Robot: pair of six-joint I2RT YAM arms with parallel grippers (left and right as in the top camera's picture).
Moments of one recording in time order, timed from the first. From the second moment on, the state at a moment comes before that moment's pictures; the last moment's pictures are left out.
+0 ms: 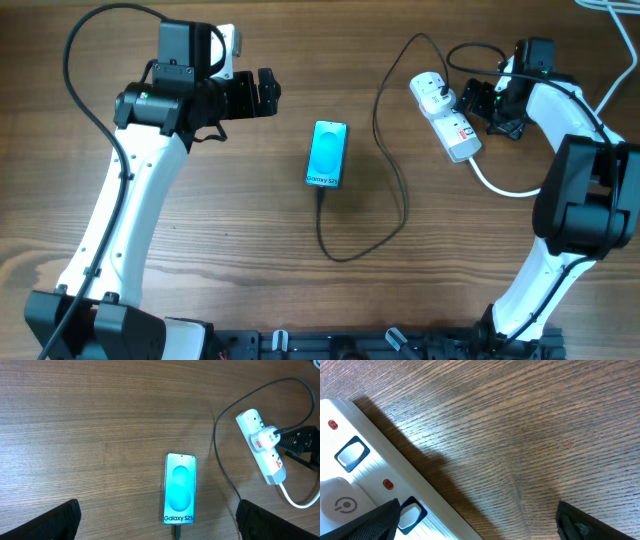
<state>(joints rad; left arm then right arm) -0.17 1.56 1.47 -0.83 0.23 -0.25 -0.15 2.11 1.47 -0.63 -0.18 0.28</state>
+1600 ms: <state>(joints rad) -0.17 1.56 1.47 -0.83 0.22 -0.25 -0.14 1.55 1.39 -0.94 -0.14 0.27</state>
